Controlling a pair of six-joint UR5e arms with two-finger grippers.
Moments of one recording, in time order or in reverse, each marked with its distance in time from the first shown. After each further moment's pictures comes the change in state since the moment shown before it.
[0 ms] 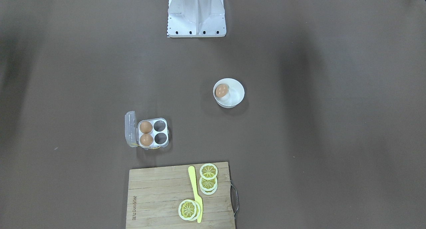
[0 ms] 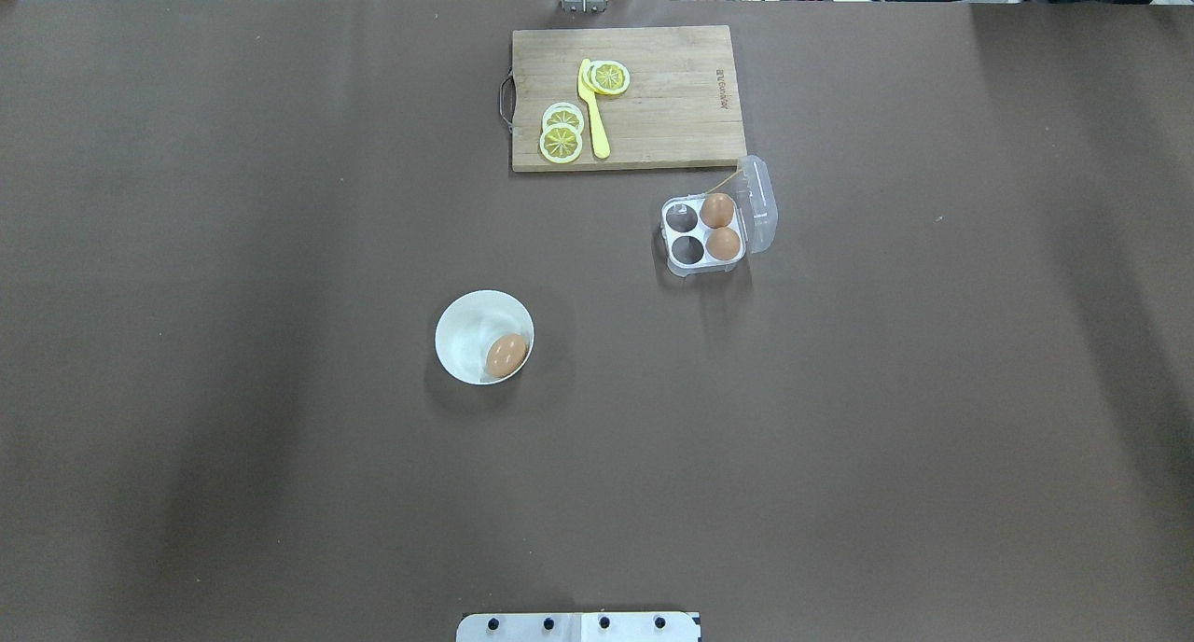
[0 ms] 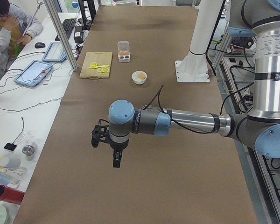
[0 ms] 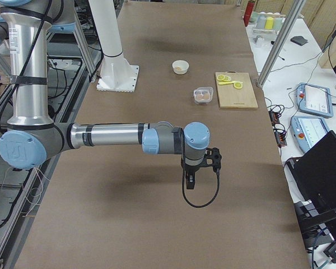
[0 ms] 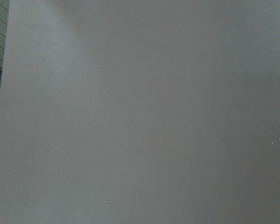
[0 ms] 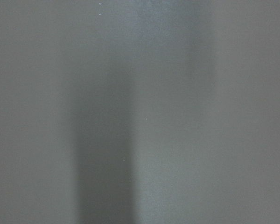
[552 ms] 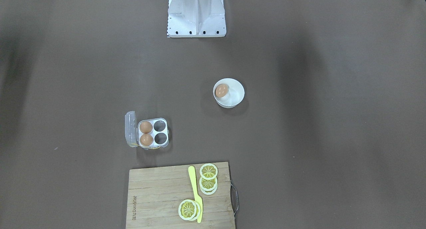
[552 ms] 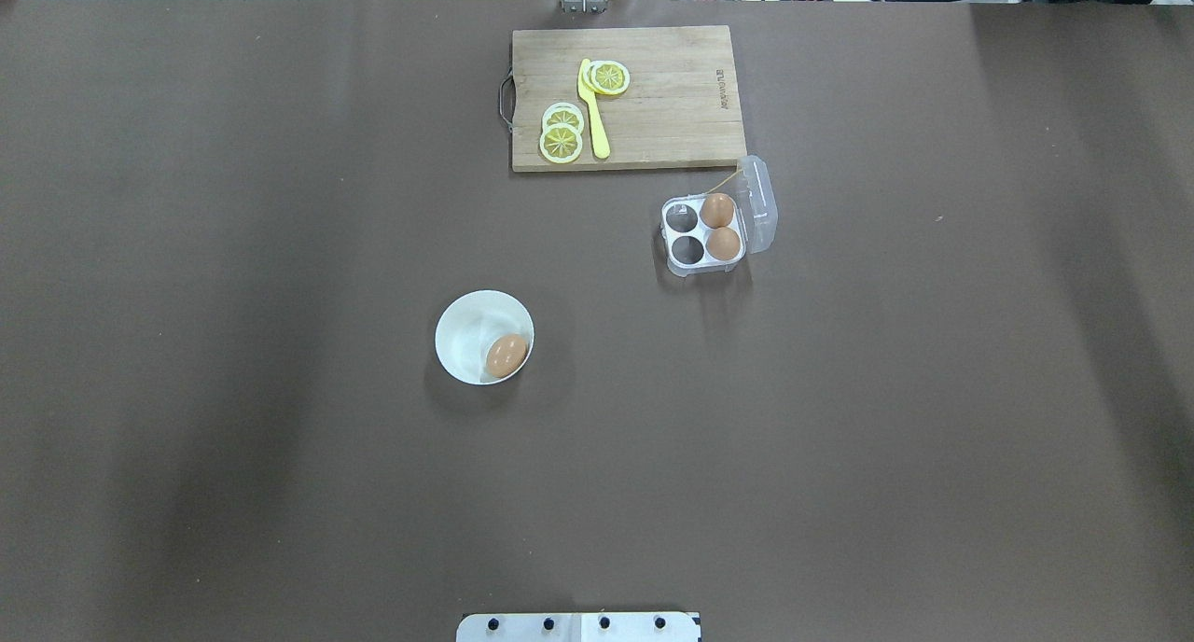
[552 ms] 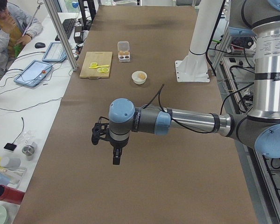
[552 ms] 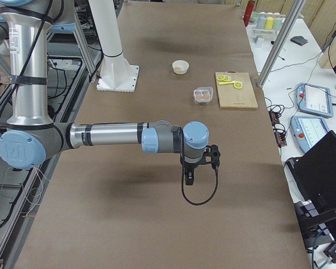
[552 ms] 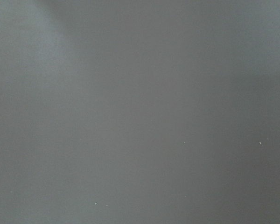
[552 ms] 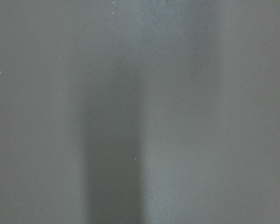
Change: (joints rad) left arm 0.040 -0.001 -0.029 -0.046 -0.054 -0.004; right arm -0.014 0.002 0.009 0.001 0.018 0.001
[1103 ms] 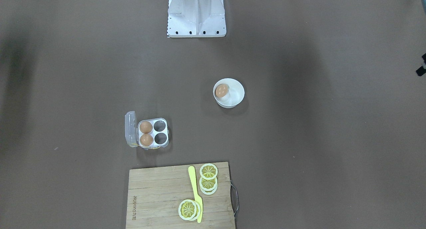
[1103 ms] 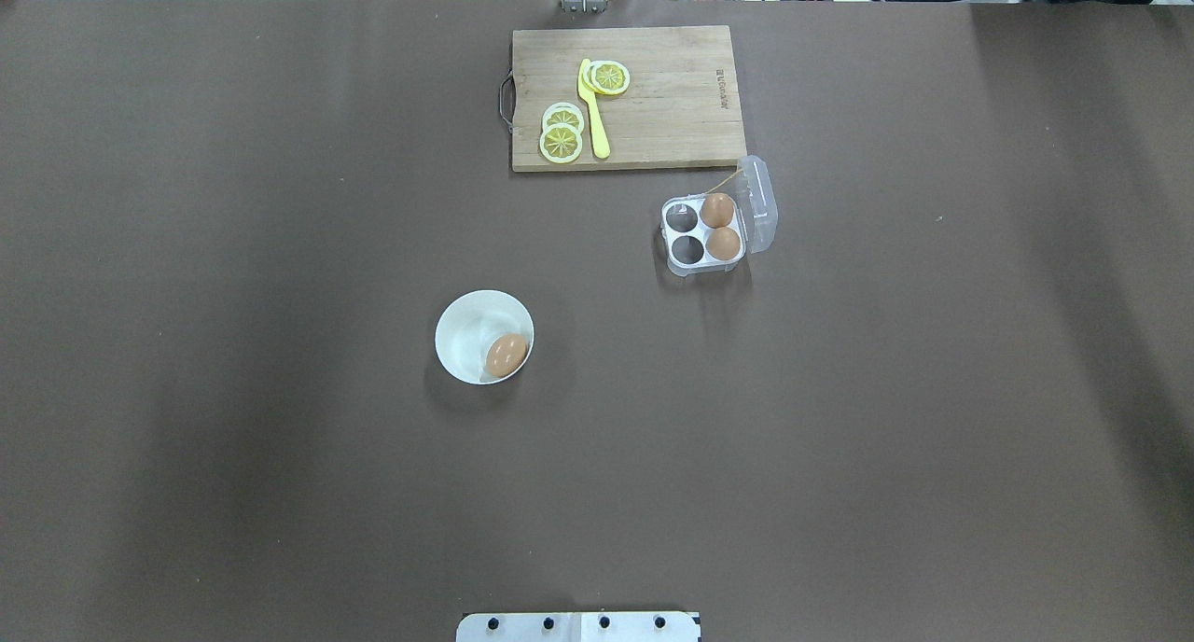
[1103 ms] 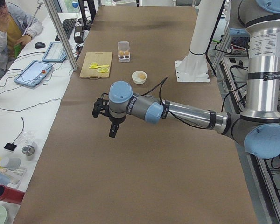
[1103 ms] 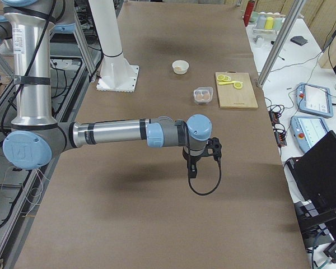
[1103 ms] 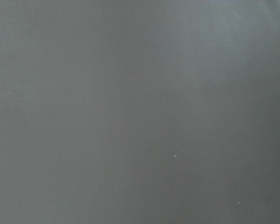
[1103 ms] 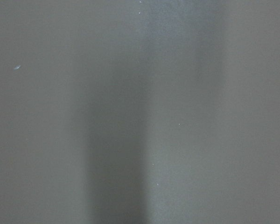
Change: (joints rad) left arm 0.213 -0.070 -0.082 -0.156 -0.081 -0.264; right arm -0.056 0.018 0.026 0.001 -0.005 0.000
